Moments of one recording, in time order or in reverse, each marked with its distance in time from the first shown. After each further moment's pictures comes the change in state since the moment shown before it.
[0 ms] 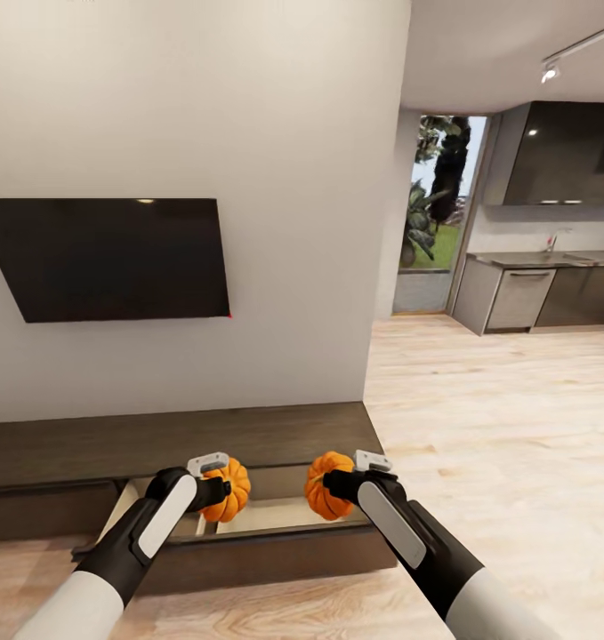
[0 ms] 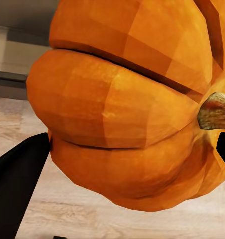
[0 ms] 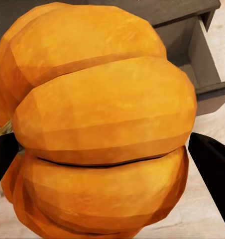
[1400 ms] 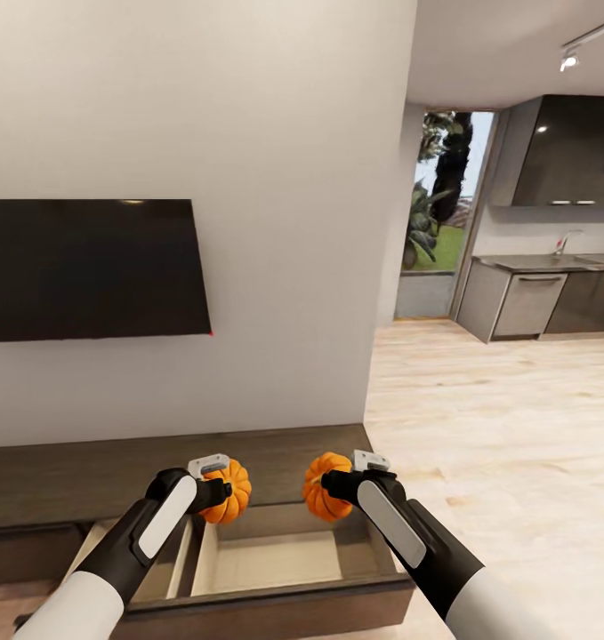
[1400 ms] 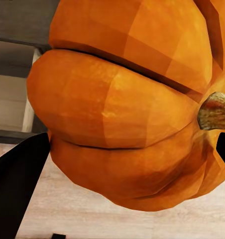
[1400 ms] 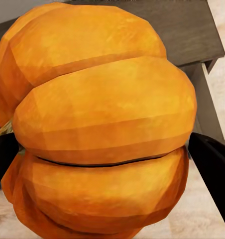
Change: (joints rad) left arm 0.000 0.000 -0.001 0.009 0.000 0.002 -0.009; right arm 0.000 0.000 0.001 -0.014 0.006 0.033 0.003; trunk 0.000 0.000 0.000
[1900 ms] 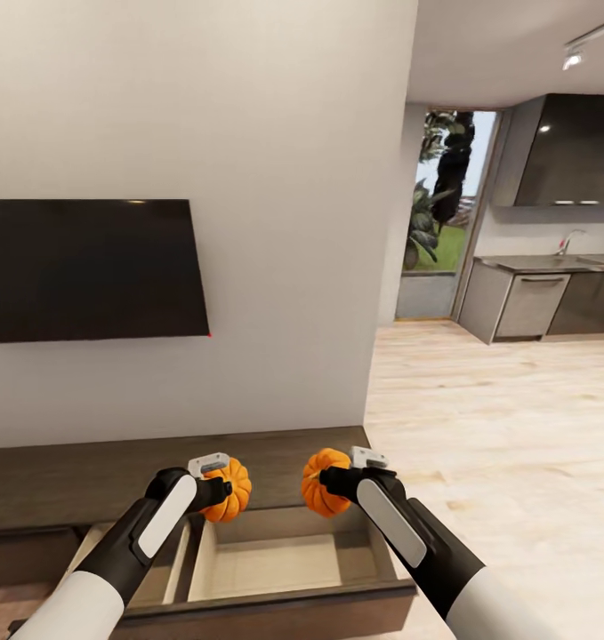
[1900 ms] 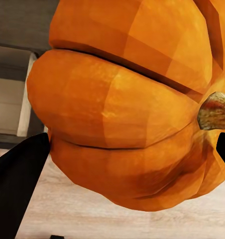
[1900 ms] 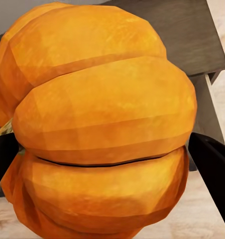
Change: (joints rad) left arm 0.000 -0.001 0.005 -0.006 0.003 -0.001 0.001; right arm 0.000 -0.001 0.002 -0.025 0.005 -0.002 0.004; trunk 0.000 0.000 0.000
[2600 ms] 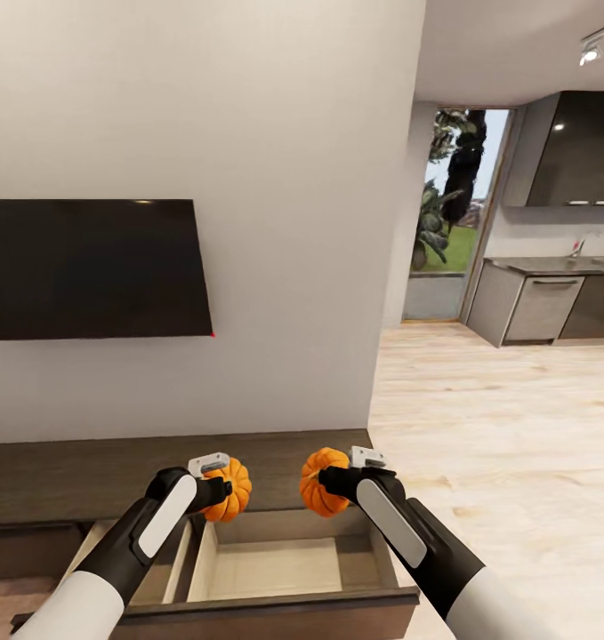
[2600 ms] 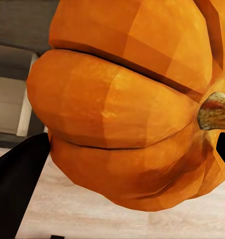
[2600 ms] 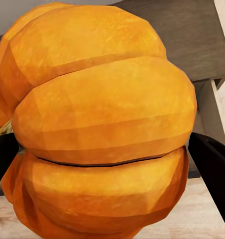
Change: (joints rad) left arm 0.000 0.000 0.000 -0.001 -0.002 0.001 0.001; right arm 0.000 0.000 0.003 -0.004 -0.002 0.000 0.007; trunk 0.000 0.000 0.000
